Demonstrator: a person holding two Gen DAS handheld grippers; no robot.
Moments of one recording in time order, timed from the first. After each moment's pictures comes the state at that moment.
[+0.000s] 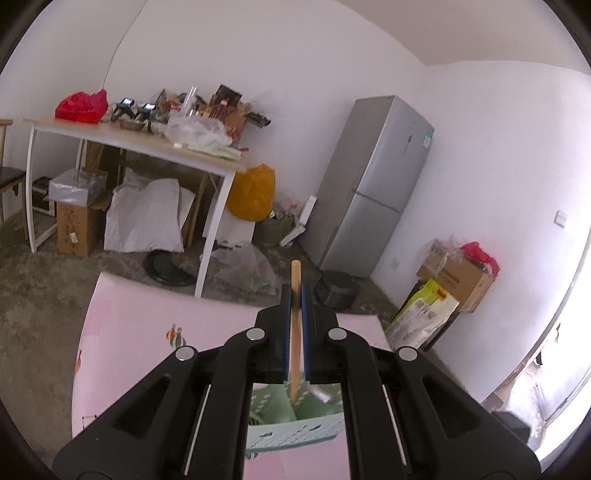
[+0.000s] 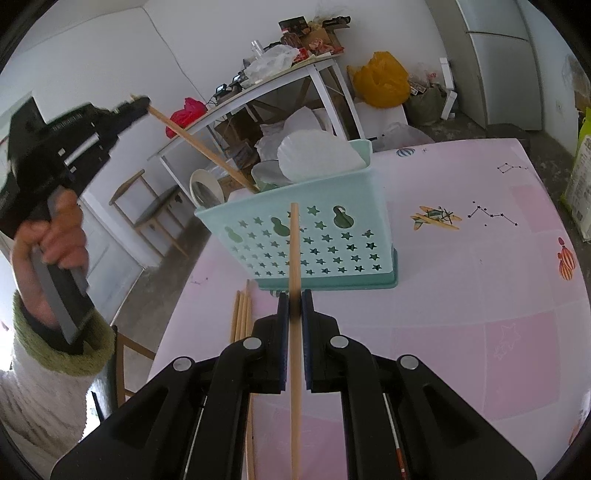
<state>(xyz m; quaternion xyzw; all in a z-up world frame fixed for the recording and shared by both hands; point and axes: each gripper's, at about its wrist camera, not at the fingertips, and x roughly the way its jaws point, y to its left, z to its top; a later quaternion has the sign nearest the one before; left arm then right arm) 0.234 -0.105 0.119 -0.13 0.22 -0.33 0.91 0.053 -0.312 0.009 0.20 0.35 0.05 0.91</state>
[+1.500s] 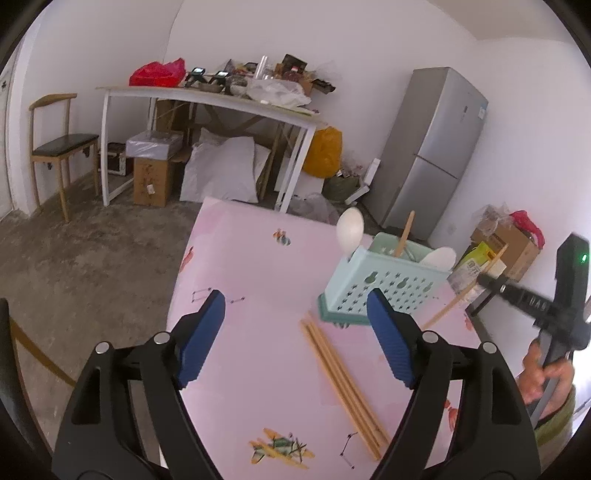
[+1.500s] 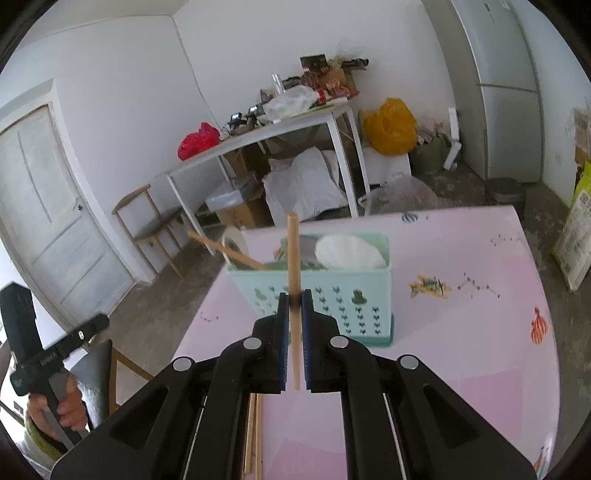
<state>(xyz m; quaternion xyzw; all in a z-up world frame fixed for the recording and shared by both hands) 0.119 0.034 0.051 -0.10 0.30 -0.21 0.92 0.049 -0.302 0.078 0.14 0.29 0.04 0.95</state>
